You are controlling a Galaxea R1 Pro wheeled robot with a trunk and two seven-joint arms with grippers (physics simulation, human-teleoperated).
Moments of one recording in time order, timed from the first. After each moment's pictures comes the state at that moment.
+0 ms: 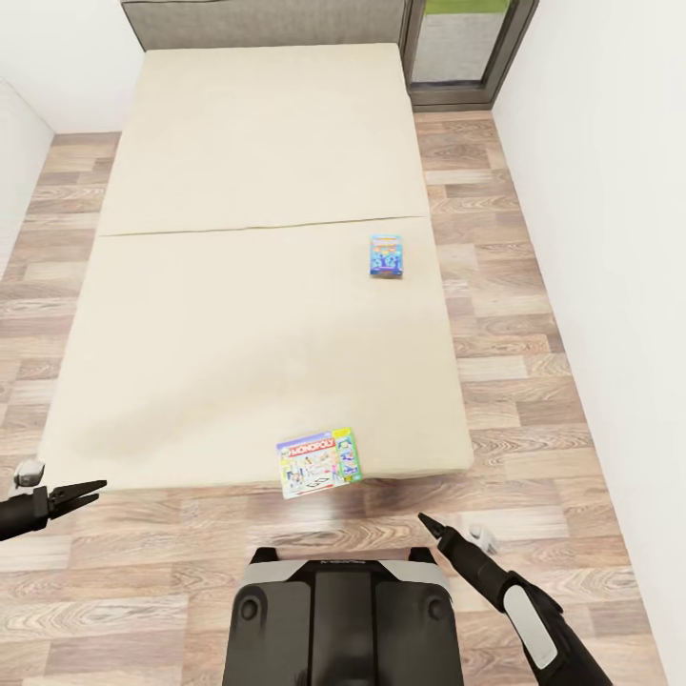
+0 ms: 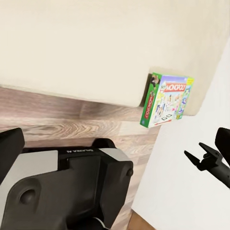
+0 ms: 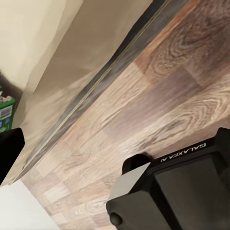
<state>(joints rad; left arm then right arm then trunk) -0.83 0.71 0.30 -0.22 0.05 0.49 -1.46 -0.40 -0.04 -0.16 -0.75 -0.66 0.33 0.48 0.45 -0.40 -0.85</state>
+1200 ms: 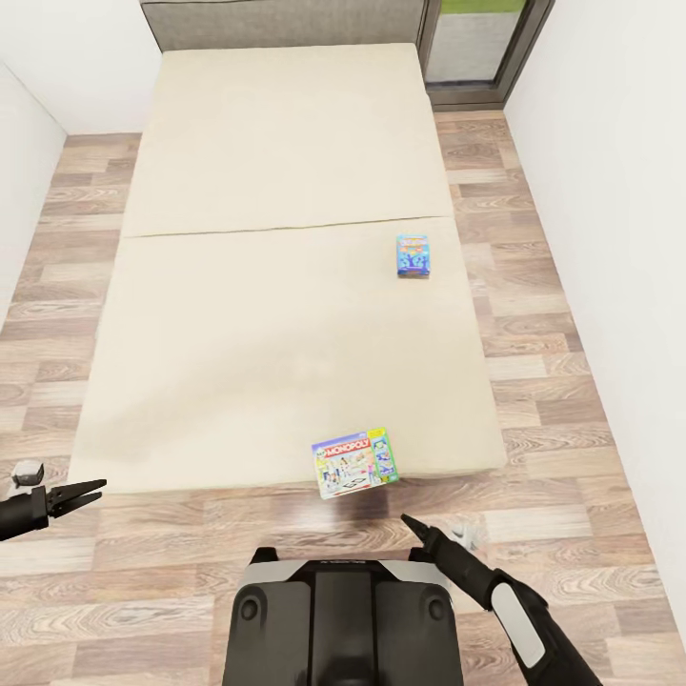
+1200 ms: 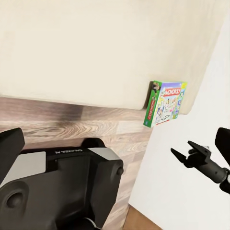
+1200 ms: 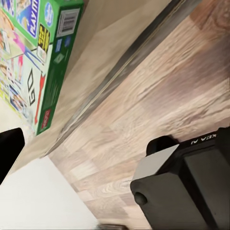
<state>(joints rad) -0.83 0.70 0.30 -0.22 0.04 0.49 -1.52 -0.40 -0.01 -0.12 -0.76 -0.66 0.39 0.54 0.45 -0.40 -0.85</state>
